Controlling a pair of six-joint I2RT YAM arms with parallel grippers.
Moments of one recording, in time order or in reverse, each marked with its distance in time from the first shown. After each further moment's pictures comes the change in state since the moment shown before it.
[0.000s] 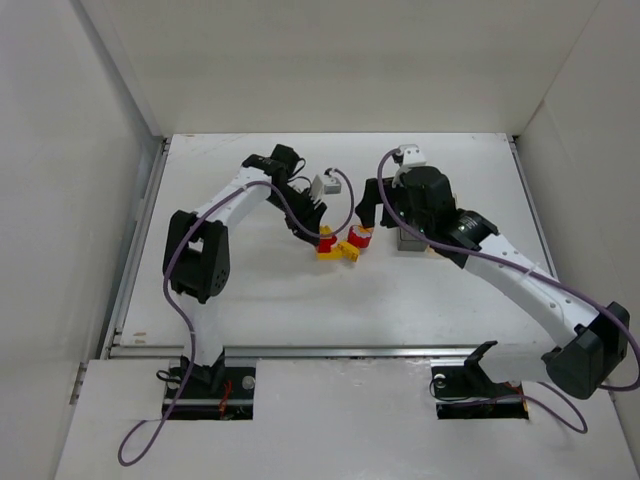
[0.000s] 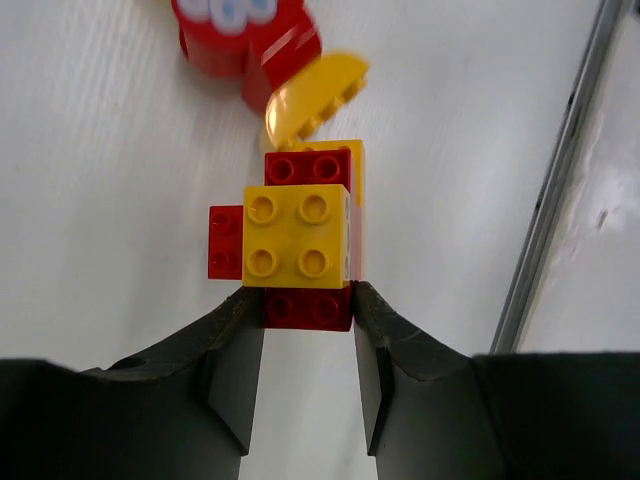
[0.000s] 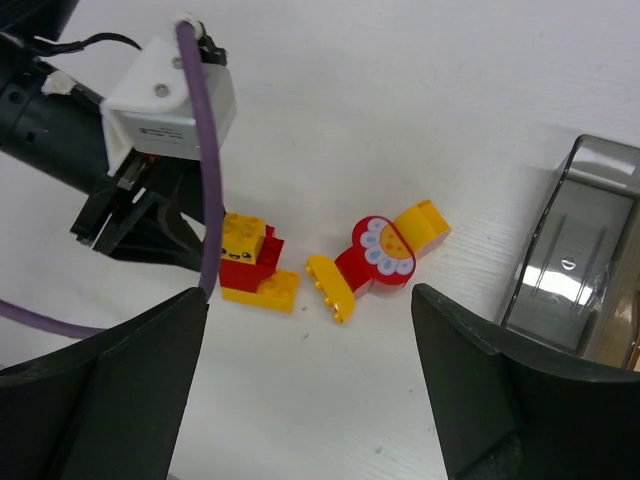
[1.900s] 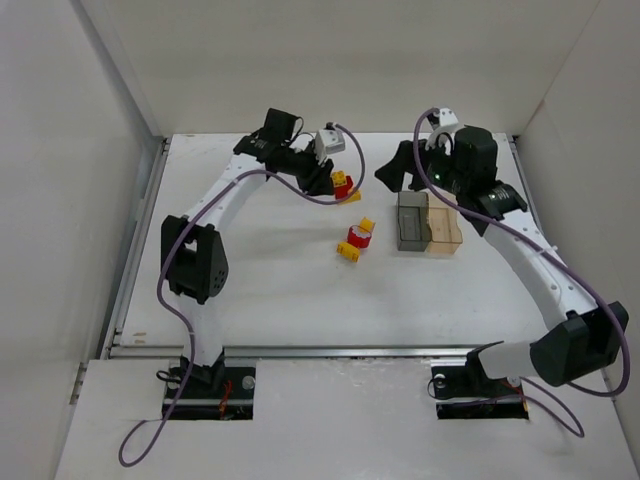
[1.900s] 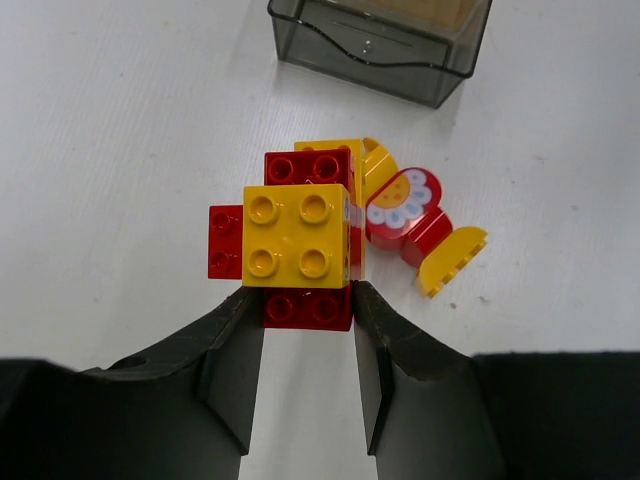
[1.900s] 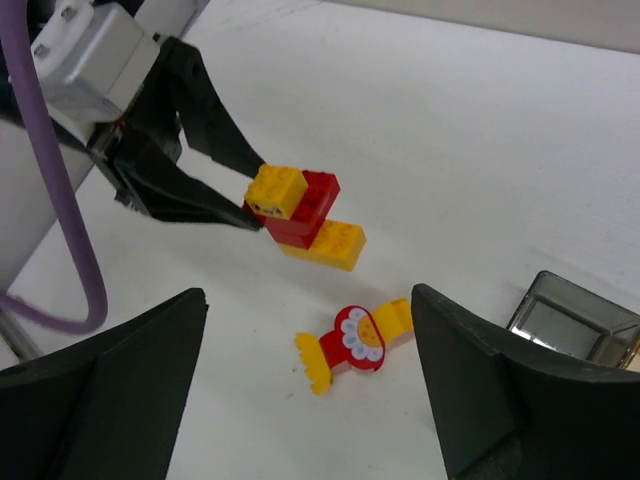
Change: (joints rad) left arm 0.045 0.040 0.188 0.288 0.039 0.014; right arm -0.336 0.080 0.122 0.086 -0.510 -0.130
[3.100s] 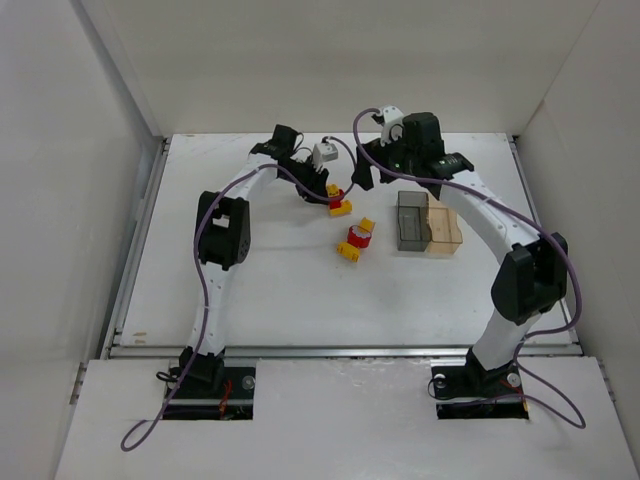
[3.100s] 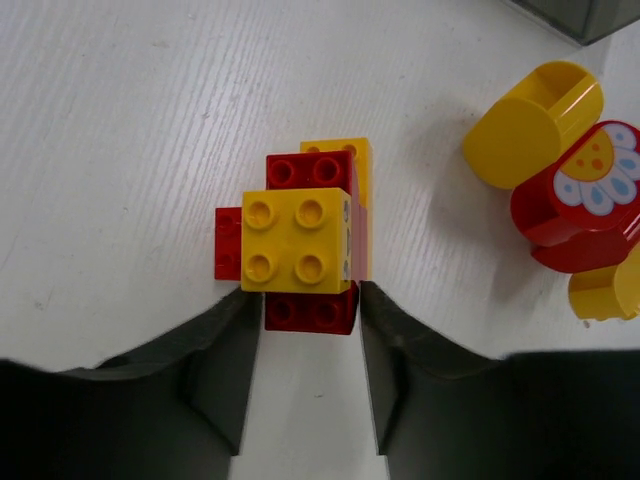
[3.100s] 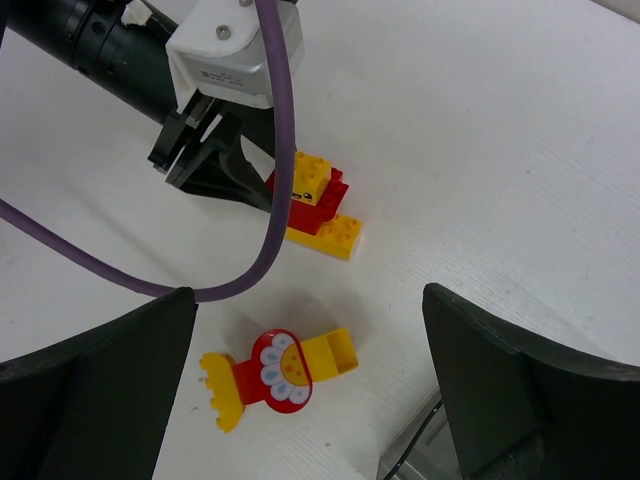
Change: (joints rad) left arm 0.066 0.437 0.252 -0.017 0.040 -0.026; right arm 0.079 0.389 0.280 -0.120 0.083 -0.236
